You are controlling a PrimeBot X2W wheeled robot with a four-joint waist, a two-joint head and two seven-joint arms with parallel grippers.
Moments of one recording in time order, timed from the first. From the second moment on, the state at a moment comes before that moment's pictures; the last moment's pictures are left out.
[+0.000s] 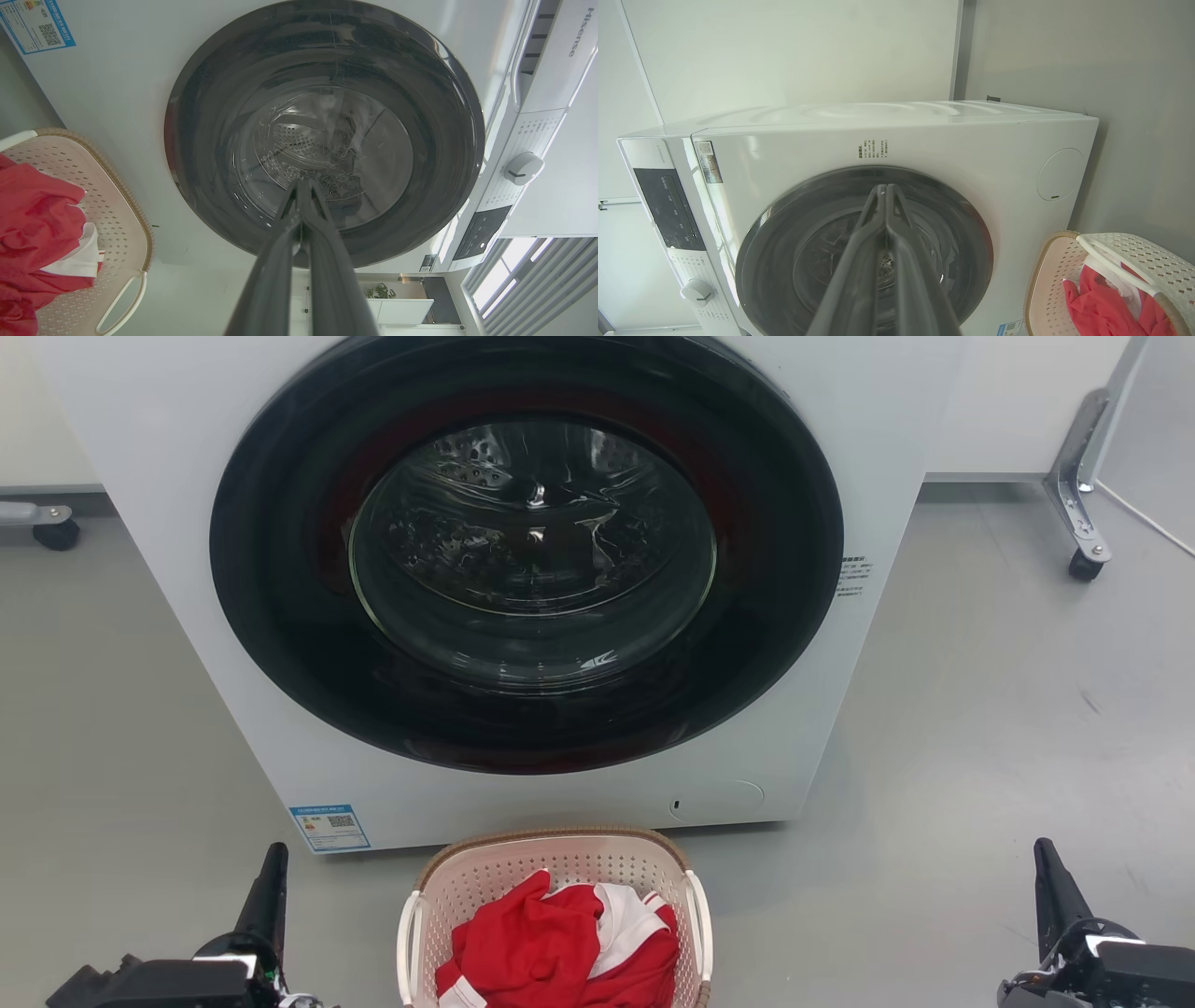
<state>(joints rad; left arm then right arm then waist) -0.08 0.04 0.09 0.30 -1.60 -0.12 0.11 -0.09 -0.04 -0.13 0.30 1.60 0.12 0.11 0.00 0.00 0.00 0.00</state>
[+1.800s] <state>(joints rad) -0.08 0.04 0.09 0.30 -1.60 -0.12 0.11 -0.09 -0.04 -0.13 0.30 1.60 0.12 0.11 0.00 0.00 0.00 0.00</state>
